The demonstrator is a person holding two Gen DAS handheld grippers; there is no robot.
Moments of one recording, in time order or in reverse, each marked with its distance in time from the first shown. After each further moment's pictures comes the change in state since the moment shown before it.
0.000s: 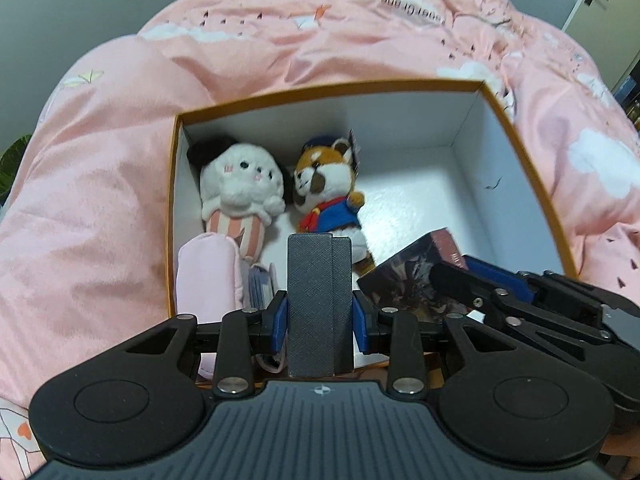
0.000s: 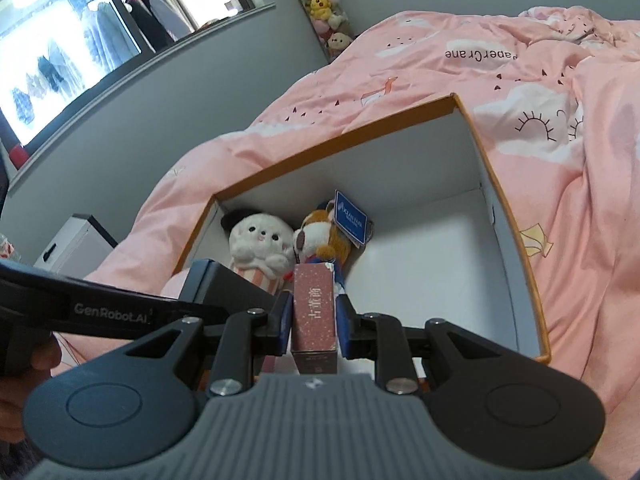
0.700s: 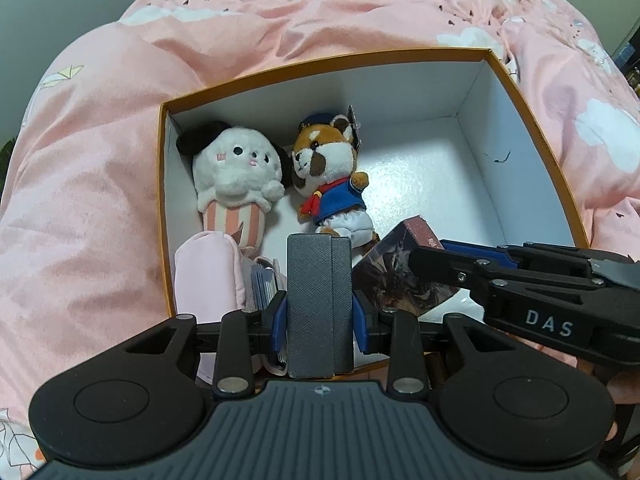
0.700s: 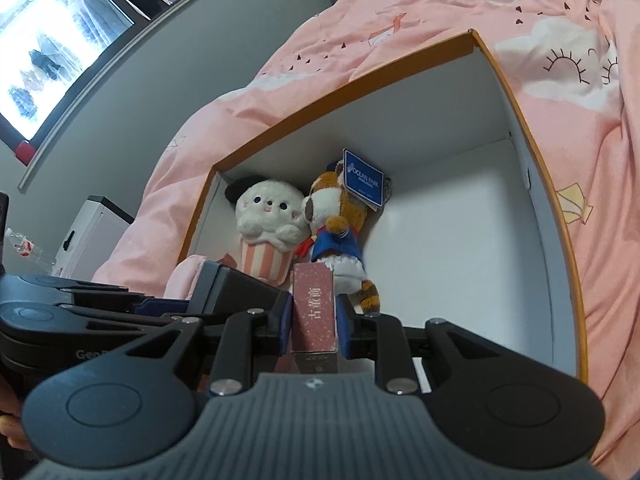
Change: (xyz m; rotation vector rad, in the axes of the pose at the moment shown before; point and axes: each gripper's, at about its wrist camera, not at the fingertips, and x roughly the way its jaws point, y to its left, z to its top) left arm 0.014 0.001 0.016 0.055 0.112 0.004; right arm 0.035 -0.014 0.023 0.088 0.196 0.088
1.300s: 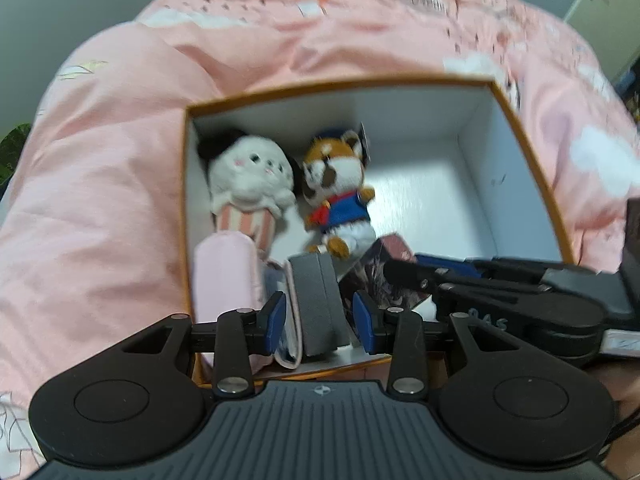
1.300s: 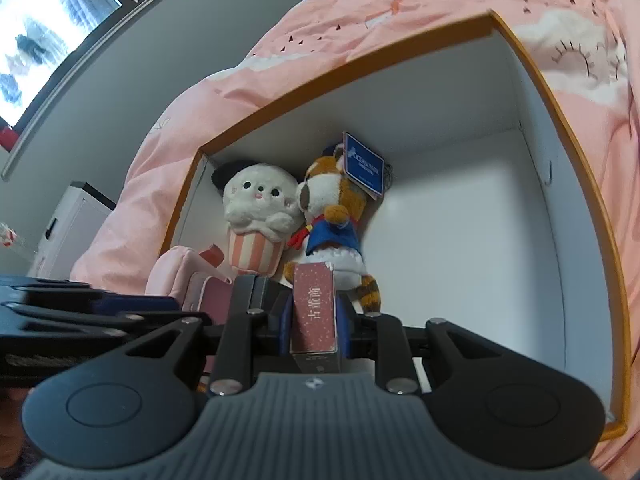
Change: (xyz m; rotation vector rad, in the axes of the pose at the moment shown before) left arm -0.024 0.018 -0.010 -0.070 -0.080 -0.040; right arm 0.024 0.013 0.002 -0.023 0.044 -0.052
